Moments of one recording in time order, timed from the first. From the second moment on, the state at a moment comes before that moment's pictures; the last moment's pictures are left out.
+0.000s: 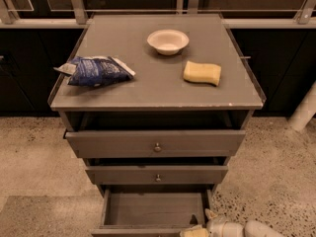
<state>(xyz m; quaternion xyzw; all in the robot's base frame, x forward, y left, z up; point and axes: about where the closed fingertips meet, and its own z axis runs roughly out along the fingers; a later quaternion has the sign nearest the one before) 0.419 -0.172 0.275 -0.19 0.86 0.34 0.33</state>
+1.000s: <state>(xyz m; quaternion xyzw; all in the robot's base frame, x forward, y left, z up) 0.404 -0.170 0.270 -0.24 0.87 0.28 0.32</state>
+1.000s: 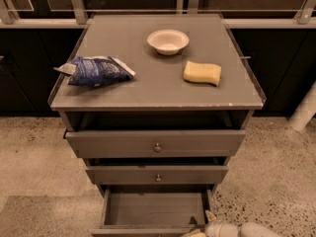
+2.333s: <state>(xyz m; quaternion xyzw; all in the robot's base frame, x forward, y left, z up) 0.389 -0.142 0.203 -0.21 0.88 0.33 0.25</state>
